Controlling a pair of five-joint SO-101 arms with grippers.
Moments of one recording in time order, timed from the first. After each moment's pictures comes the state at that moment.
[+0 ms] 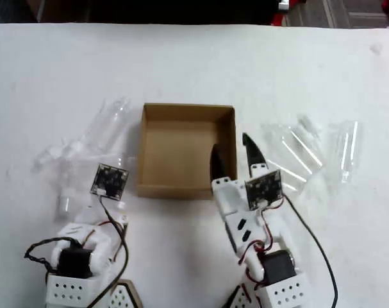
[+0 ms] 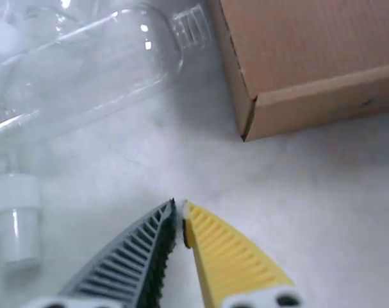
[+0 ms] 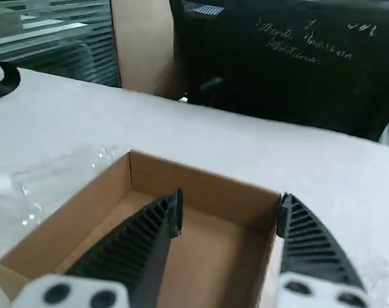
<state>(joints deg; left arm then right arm) -0.8 -104.3 96.9 73.6 -5.7 -22.2 -102.8 96.4 23.5 4.6</state>
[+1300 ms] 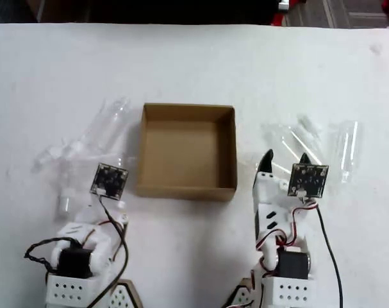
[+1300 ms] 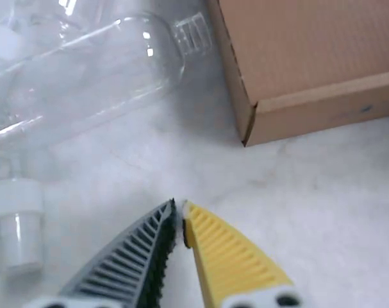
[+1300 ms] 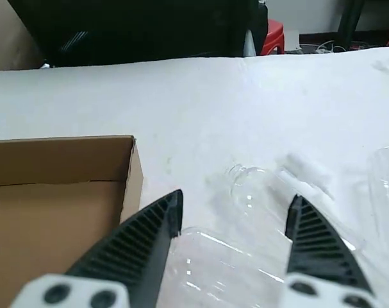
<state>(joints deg) -0.8 -104.3 96.9 72.7 -5.7 1.1 -102.8 96.4 33.5 0.5</state>
